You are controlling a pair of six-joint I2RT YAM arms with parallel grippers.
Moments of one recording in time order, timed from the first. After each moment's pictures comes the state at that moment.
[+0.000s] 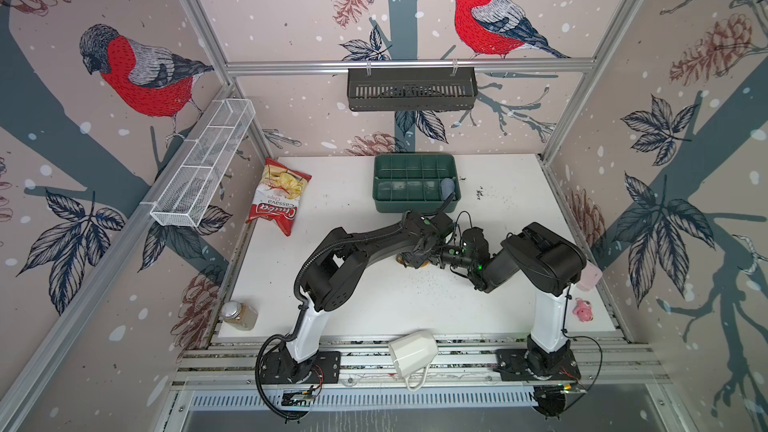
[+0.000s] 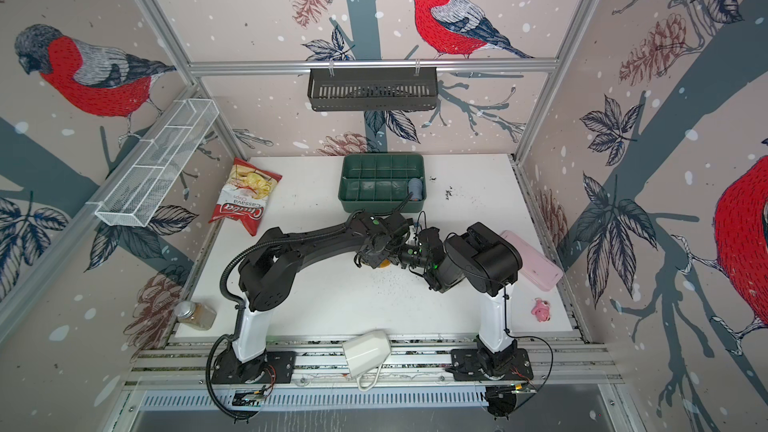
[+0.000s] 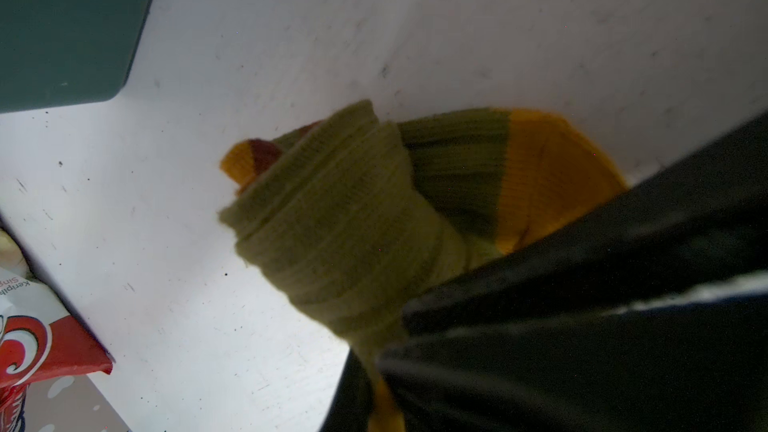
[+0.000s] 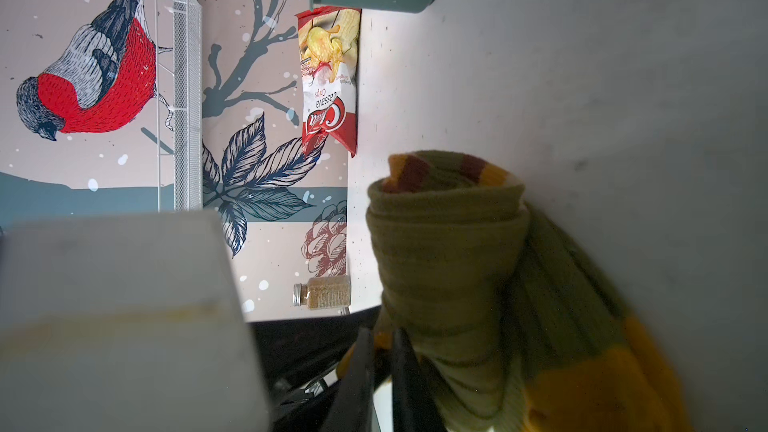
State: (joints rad) left arm -0.92 2.06 1.57 -1.00 -0.37 -0.13; right arm 0.57 1.97 0.53 1.20 -0.68 1.26
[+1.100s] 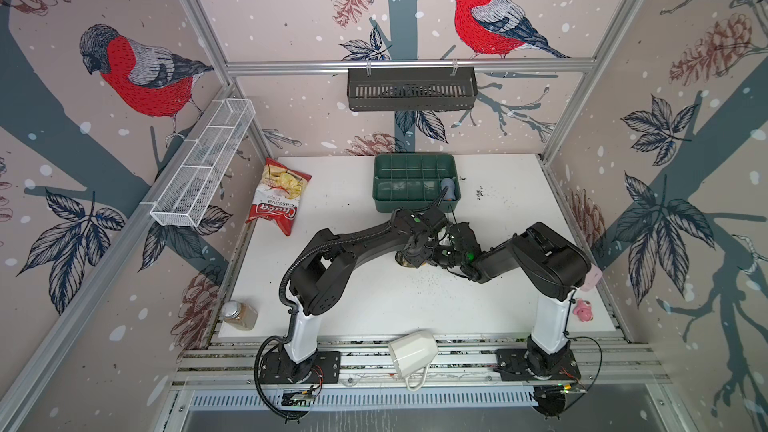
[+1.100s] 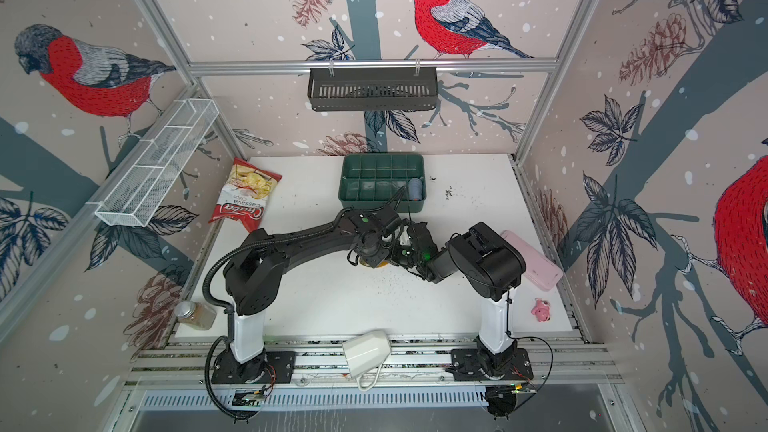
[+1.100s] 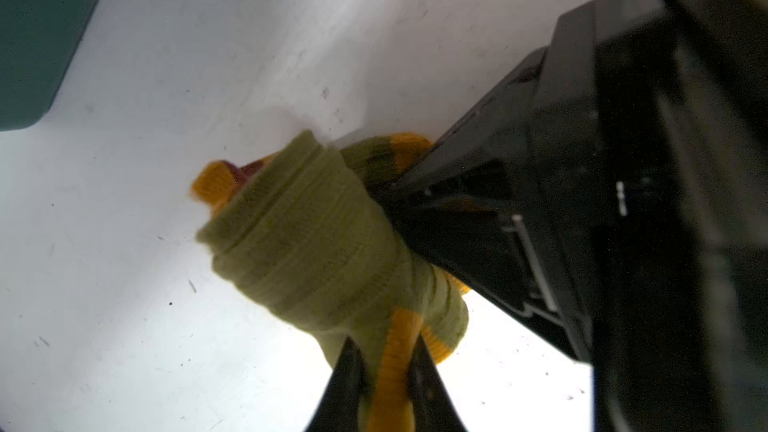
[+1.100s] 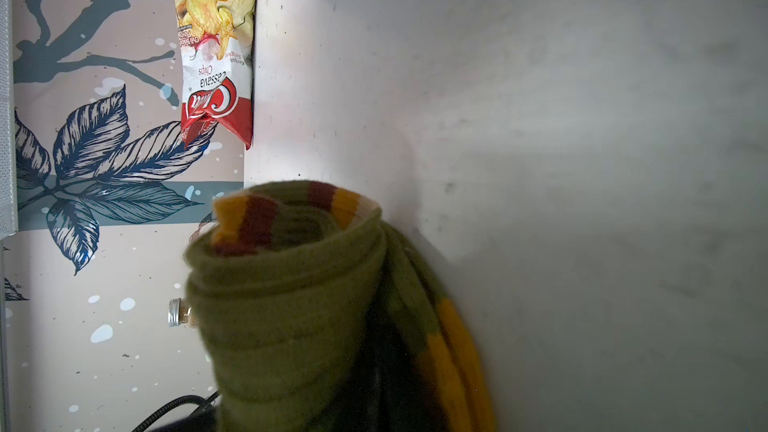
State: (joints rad) left arm -0.89 1.98 1.50 -0.90 -0.19 -0.07; right arm 0.59 1.92 0.63 0.73 -0.55 0.95
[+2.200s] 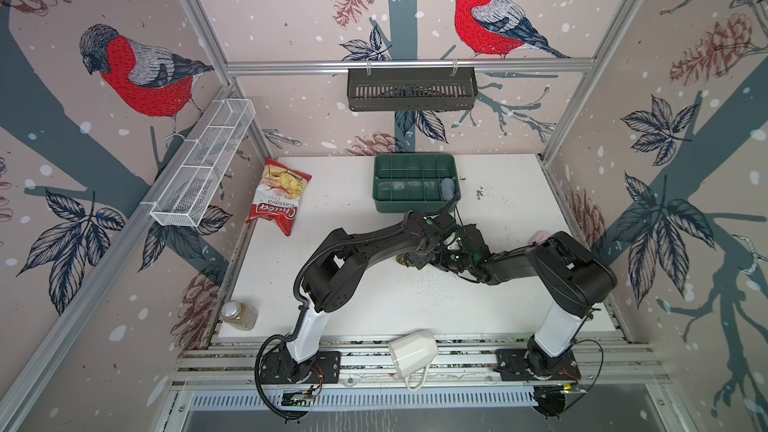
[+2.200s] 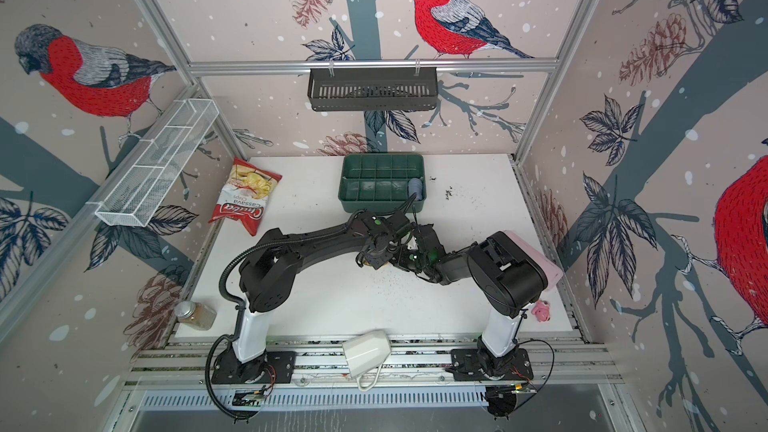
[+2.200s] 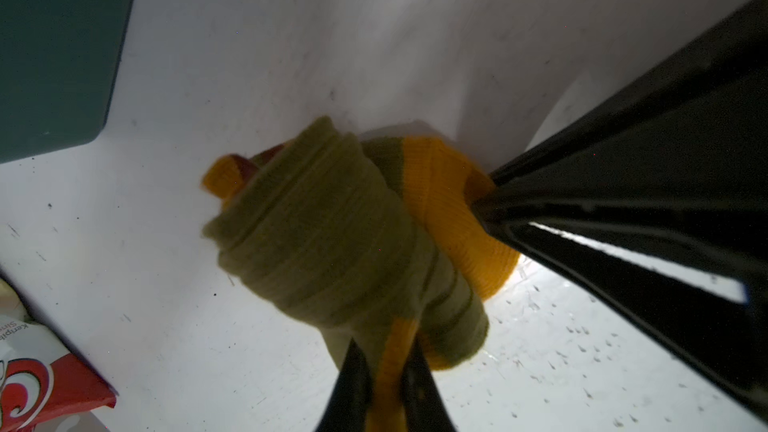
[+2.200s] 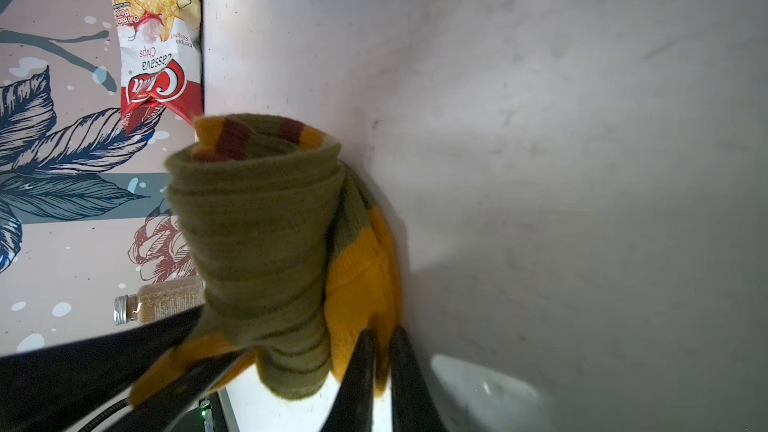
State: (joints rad) left arm -0.94 2.07 1.60 -1.01 -0.34 -0.05; right arm 0.57 1.77 0.57 0.51 -0.50 0.85
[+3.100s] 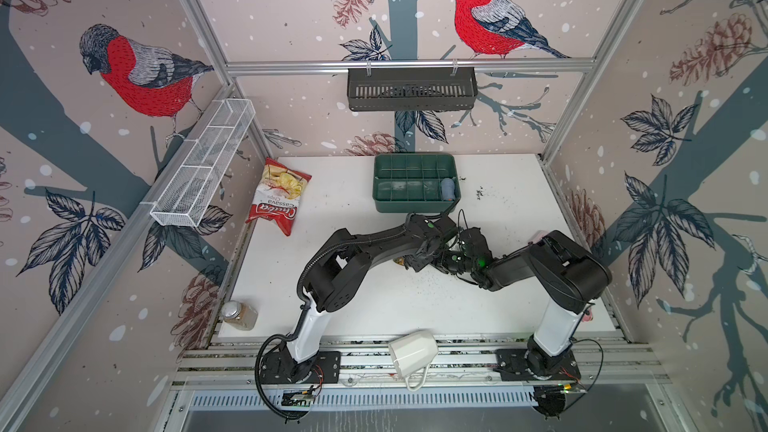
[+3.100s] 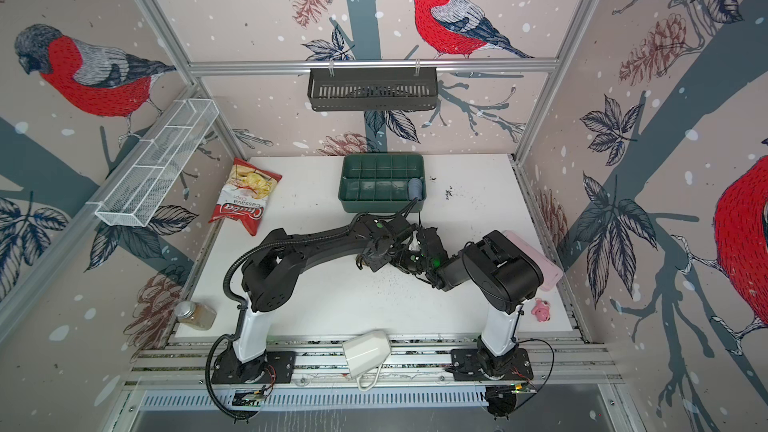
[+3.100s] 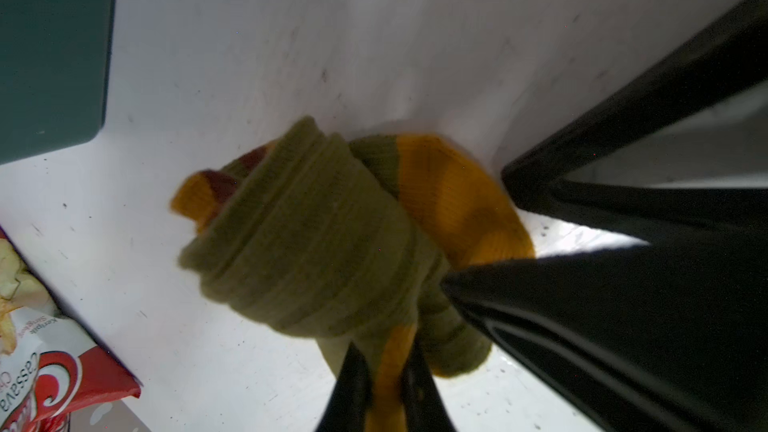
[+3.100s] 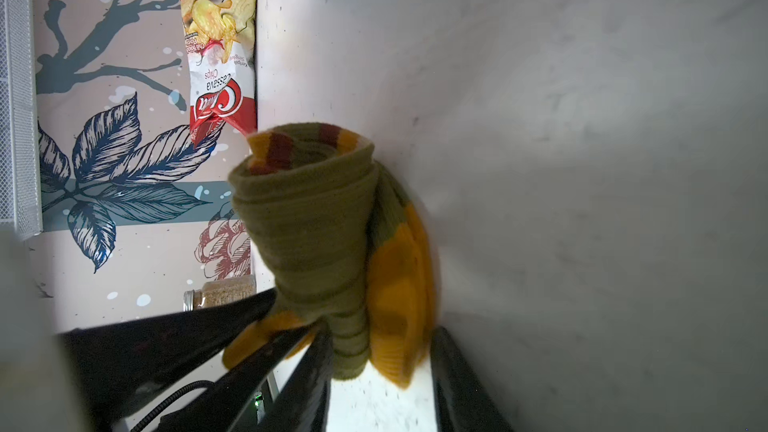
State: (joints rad) left arm -0.93 2.07 1.57 -0.99 -0.34 -0.02; right arm 0.56 1.81 0.51 0.75 -0.56 0.99
